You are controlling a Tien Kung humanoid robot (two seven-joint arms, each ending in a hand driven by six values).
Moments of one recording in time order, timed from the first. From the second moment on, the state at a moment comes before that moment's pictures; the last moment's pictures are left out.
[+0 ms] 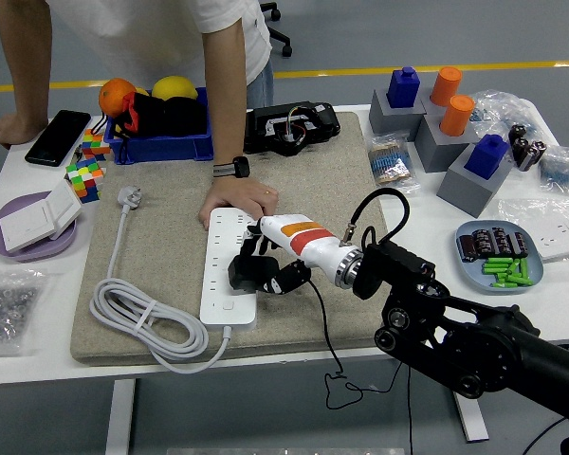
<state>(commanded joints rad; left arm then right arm) -0.10 0.06 -1.56 -0.18 1.57 -0.05 0.31 0.67 -0.06 0.45 1.21 -1.72 -0.16 -0.10</state>
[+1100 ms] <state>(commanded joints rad) -0.10 0.06 -1.56 -0.18 1.57 -0.05 0.31 0.65 -0.07 0.51 1.25 -1.72 -0.15 -0.10</state>
